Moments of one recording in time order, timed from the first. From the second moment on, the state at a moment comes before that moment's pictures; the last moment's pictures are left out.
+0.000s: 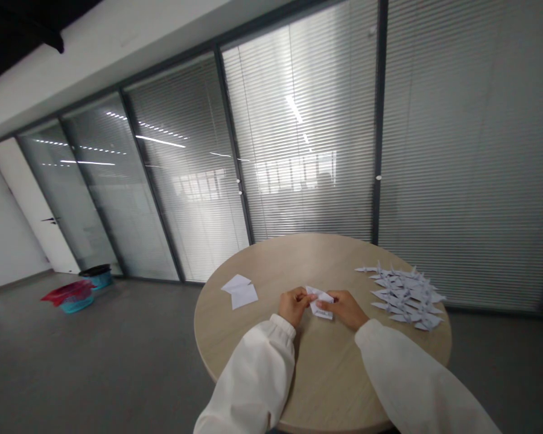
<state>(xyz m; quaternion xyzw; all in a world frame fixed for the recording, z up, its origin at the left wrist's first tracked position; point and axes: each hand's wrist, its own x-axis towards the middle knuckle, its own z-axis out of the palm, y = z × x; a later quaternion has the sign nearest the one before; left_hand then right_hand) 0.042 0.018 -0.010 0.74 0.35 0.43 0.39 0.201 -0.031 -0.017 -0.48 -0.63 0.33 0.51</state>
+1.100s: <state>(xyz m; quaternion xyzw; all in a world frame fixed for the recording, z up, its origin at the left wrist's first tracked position) 0.039 0.010 -0.002 0.81 0.39 0.37 0.23 0.202 -0.031 -0.016 -0.49 -0.62 0.33 0.52</state>
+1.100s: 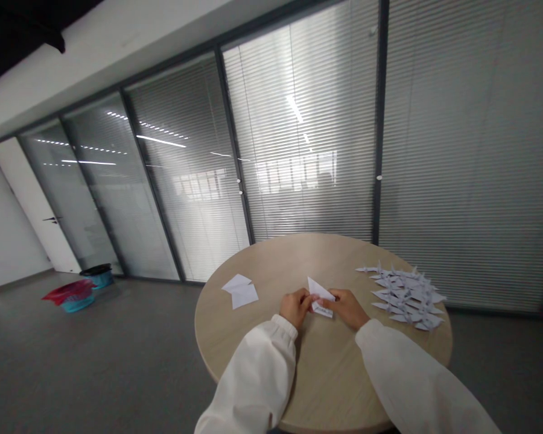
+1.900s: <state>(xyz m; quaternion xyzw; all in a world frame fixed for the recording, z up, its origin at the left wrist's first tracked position) 0.038 0.004 0.001 0.85 0.35 0.34 0.21 0.203 -0.032 -0.012 -0.48 -0.62 0.31 0.54</state>
